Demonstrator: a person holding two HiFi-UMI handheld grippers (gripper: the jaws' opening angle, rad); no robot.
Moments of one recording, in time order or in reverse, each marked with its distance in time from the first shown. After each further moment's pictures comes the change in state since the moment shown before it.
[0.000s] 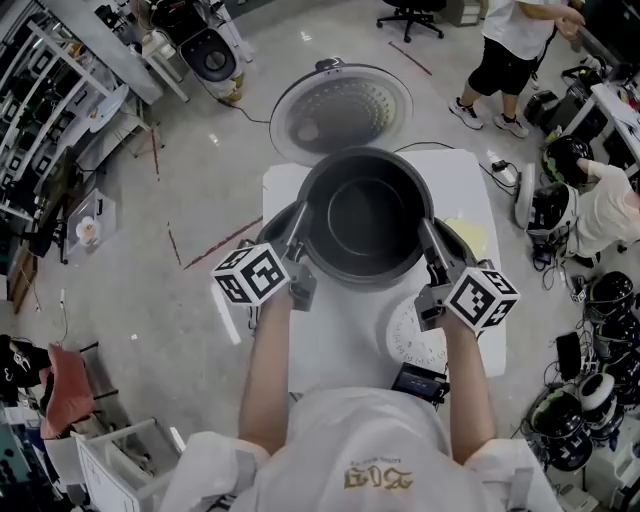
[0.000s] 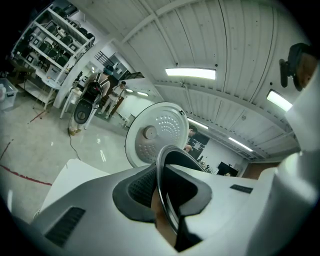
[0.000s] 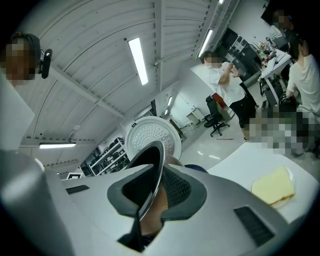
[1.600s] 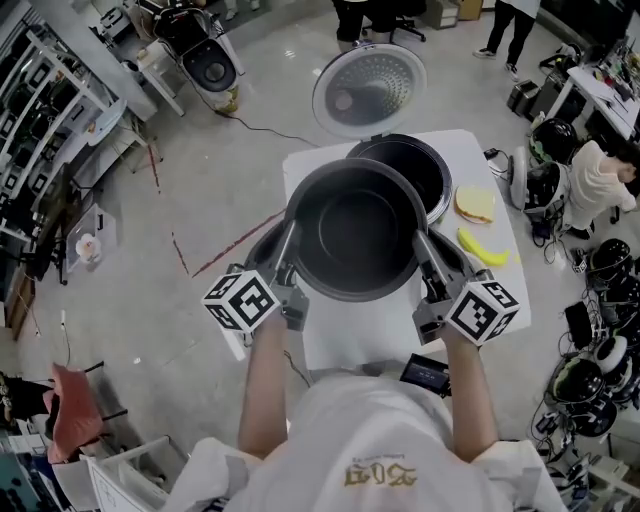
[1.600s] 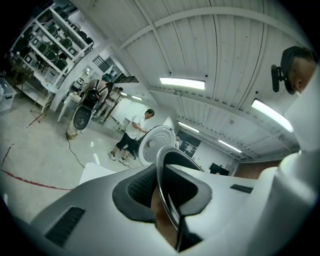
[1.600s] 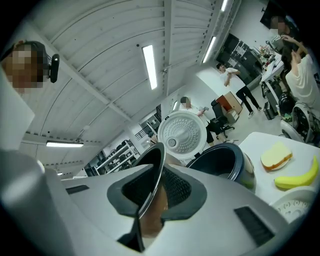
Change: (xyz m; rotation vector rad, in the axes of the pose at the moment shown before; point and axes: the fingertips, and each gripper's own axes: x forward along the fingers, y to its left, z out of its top) left arm -0.182 0.021 0.018 0.021 -0.036 -0.089; right arm -0.061 0.157 -0.088 -0.022 -0.063 0.040
